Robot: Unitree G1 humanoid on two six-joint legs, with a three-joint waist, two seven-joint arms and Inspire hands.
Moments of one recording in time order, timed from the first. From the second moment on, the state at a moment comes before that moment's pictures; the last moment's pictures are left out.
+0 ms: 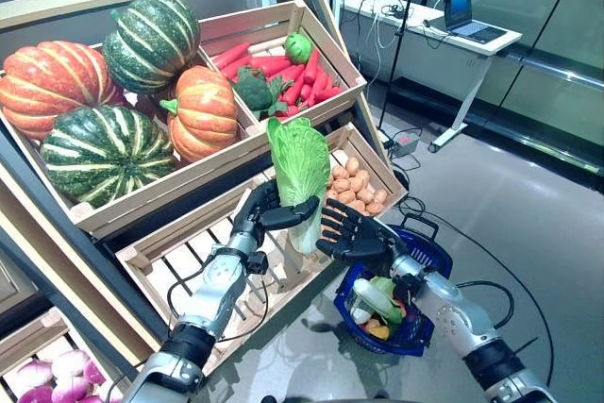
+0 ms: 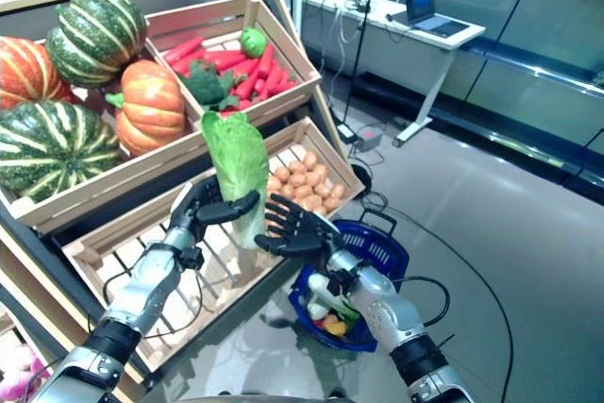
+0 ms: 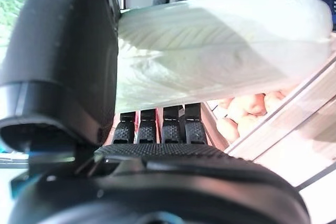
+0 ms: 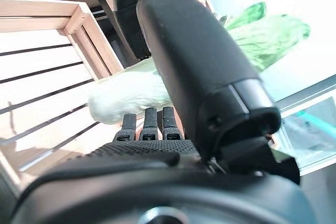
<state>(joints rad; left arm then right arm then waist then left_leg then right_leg) -0.27 0.39 -0.27 0.40 -0.46 -0.14 0.02 -0.19 -0.33 0.37 0.24 0.83 0.14 0.28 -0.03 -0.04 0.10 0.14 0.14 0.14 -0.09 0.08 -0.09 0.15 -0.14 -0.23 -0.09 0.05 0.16</state>
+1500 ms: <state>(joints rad) -0.23 0.40 -0.30 0.36 -0.52 -0.22 -0.13 -0.20 -0.30 0.41 0.29 0.75 -0.06 0.05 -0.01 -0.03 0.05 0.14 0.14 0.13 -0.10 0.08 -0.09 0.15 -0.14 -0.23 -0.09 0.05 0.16</state>
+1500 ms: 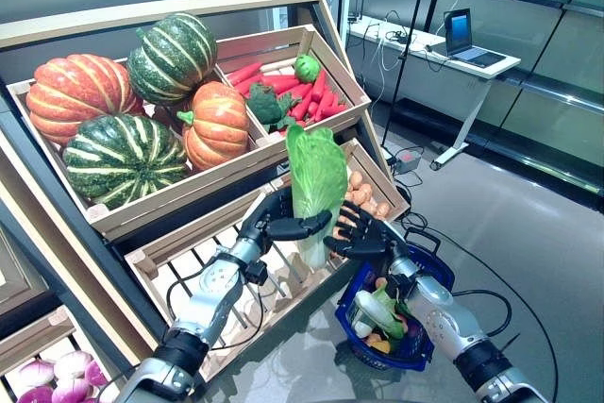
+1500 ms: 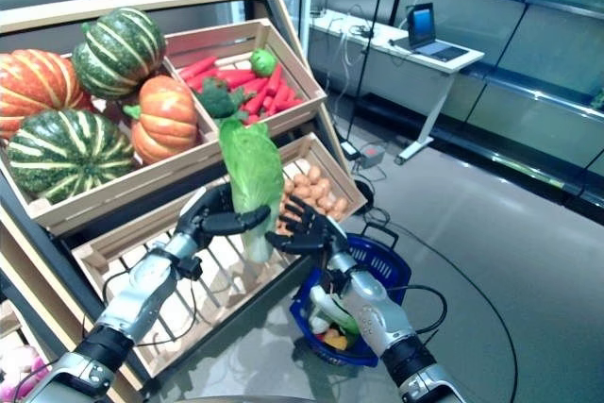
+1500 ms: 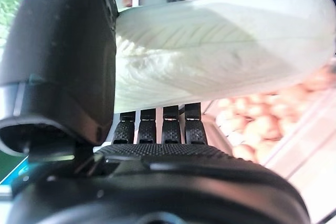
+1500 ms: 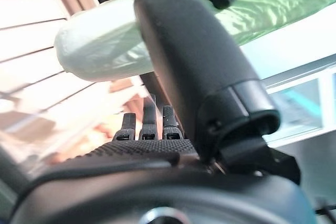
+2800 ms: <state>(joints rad) -0.21 0.31 -0.30 0.61 -0.29 -0.34 -0.09 -0.16 -0.33 0.31 0.06 0.91 -0.15 0.20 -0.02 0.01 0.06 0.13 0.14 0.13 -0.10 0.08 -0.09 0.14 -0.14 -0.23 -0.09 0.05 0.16</state>
